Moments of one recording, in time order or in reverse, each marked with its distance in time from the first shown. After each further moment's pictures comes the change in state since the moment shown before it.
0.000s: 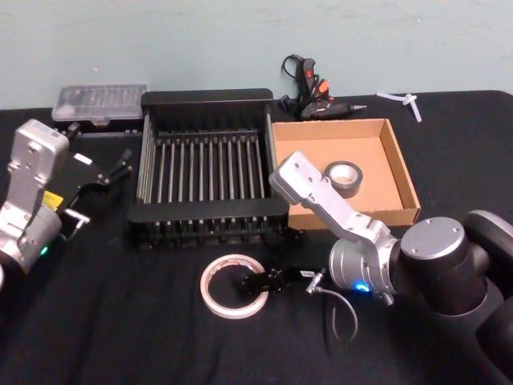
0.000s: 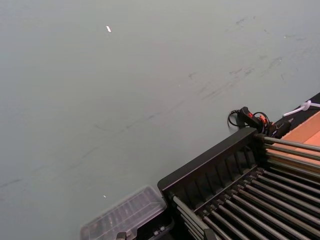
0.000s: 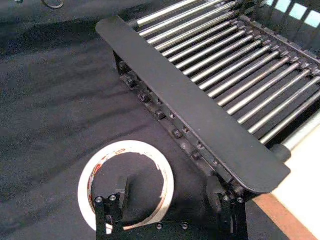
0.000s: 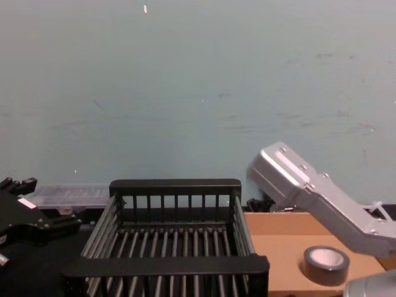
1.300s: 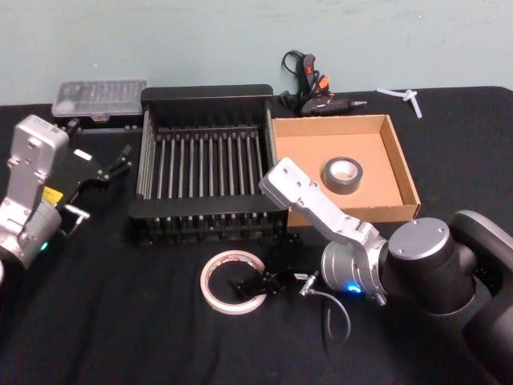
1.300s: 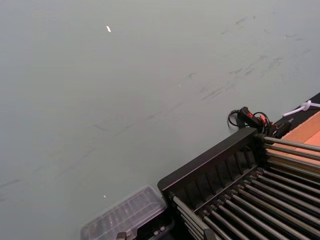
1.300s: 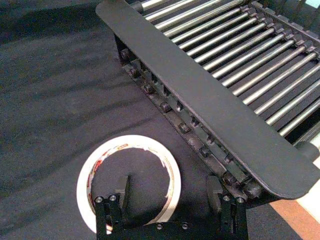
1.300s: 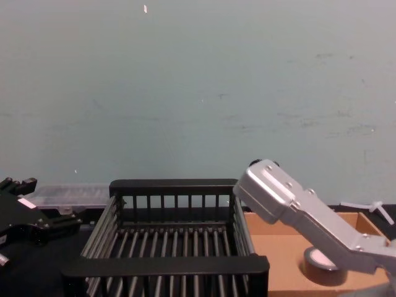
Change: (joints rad) left arm 0.000 0.000 0.000 0.000 0.000 0.000 0.000; right arm -0.002 -0.036 -0.001 0.038 -0.056 0.005 0.022
